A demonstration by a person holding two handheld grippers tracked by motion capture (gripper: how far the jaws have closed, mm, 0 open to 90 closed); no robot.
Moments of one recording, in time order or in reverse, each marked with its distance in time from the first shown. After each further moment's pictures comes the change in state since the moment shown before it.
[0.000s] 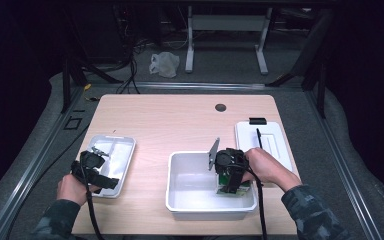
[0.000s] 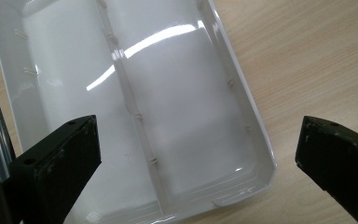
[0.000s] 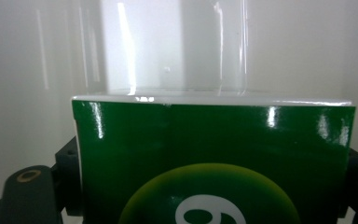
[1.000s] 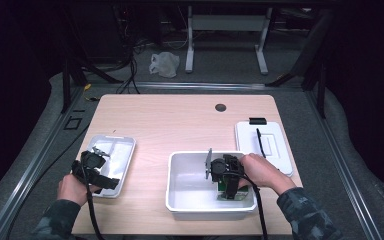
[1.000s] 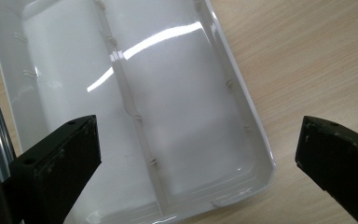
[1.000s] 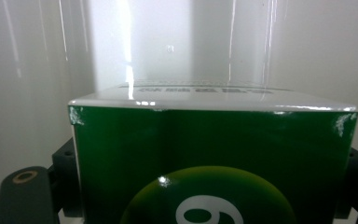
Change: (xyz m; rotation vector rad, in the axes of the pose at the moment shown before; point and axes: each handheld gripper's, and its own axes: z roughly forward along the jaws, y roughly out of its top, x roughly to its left) left arm -0.002 0.001 0.000 0.001 0.004 0.015; right arm 0.006 0.003 0.032 0.106 -0.002 -0.042
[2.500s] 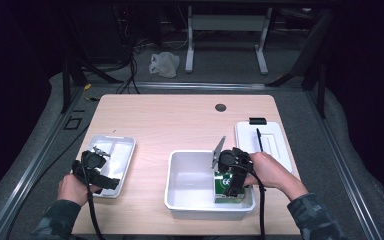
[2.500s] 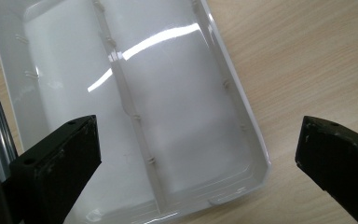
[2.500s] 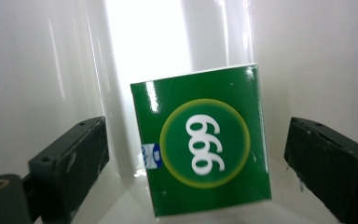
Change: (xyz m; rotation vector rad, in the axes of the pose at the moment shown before) left arm -0.003 0.002 -0.004 0.000 0.010 -0.004; right arm 0.003 -0.019 -0.045 -0.149 0.005 0.183
